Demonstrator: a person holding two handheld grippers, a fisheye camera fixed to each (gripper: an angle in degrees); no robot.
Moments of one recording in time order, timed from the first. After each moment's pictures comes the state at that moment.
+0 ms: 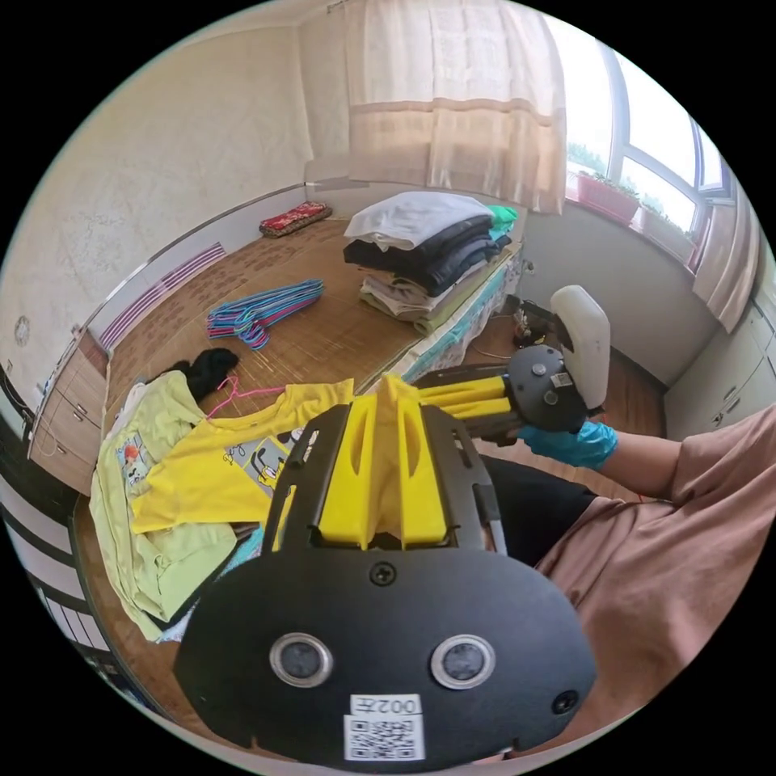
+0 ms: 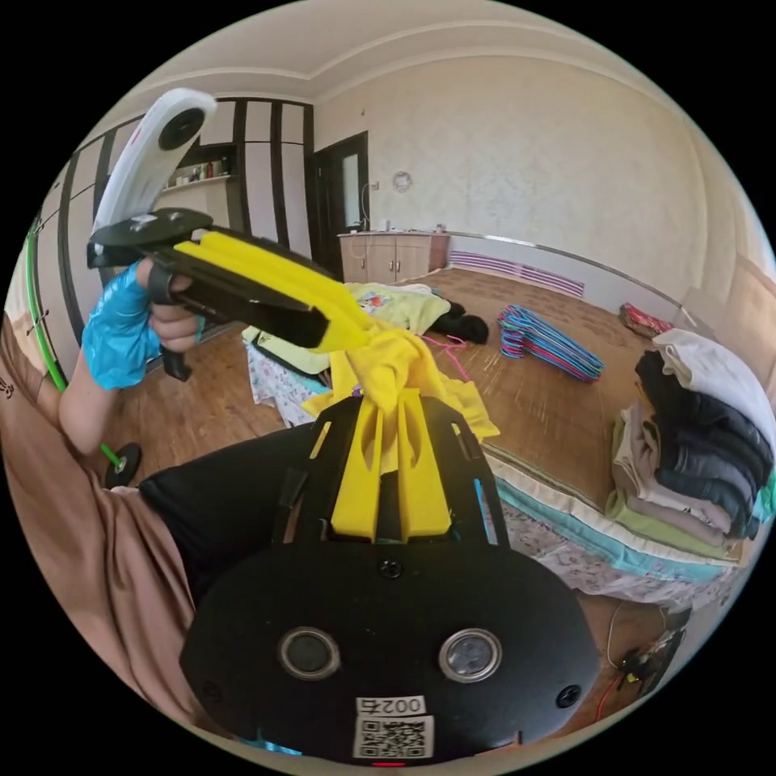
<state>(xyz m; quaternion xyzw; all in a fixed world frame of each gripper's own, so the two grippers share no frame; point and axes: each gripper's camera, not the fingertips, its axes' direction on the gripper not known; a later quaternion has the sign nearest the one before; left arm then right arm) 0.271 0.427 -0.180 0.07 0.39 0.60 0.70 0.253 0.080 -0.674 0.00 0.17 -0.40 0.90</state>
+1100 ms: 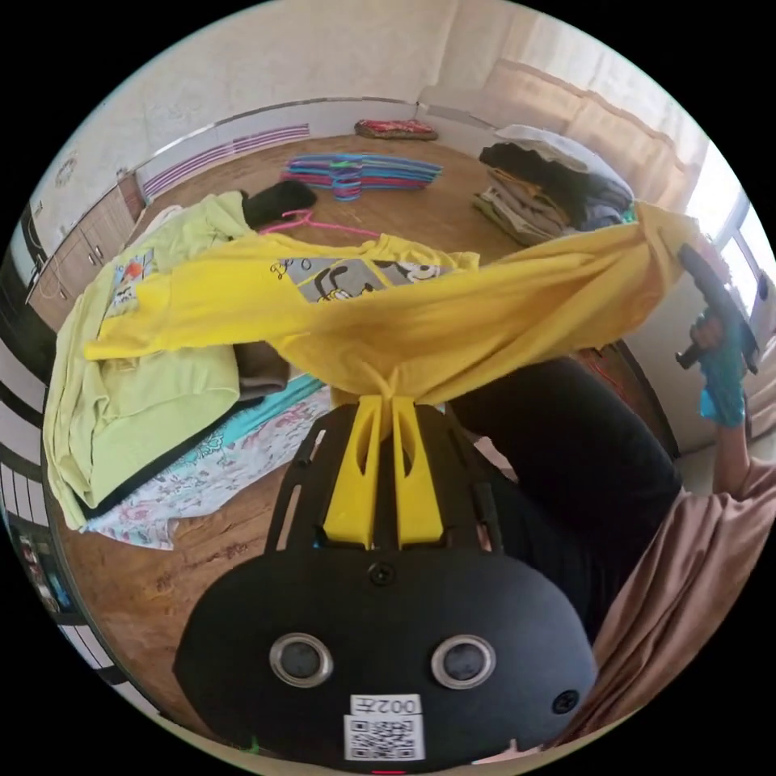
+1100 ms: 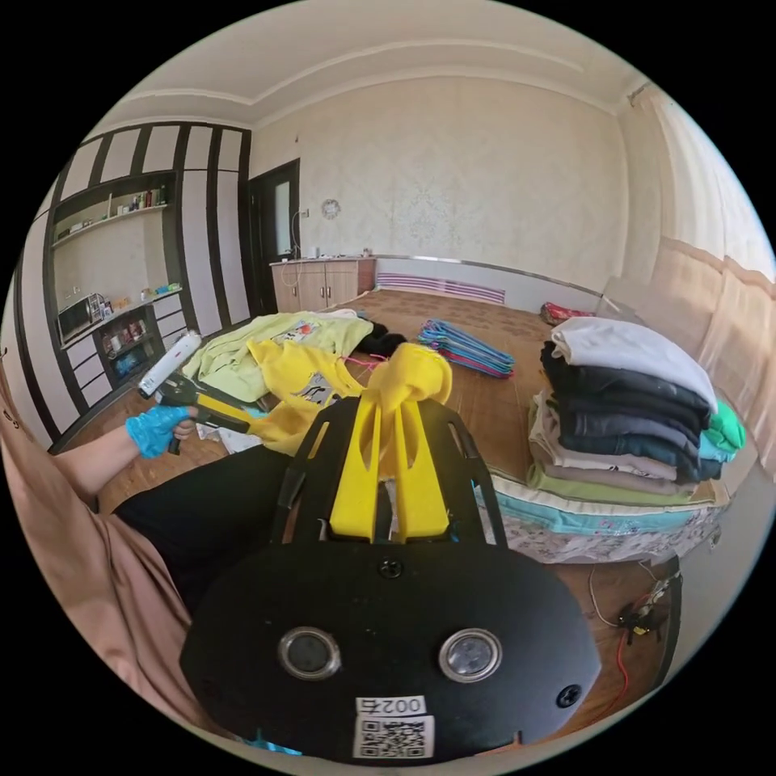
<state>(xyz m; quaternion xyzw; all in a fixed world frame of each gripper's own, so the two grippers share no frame) 0.192 0.431 0.067 -0.05 0.34 0.51 0.79 0.286 0.119 -0.781 0.10 0.26 -0.36 0.89</state>
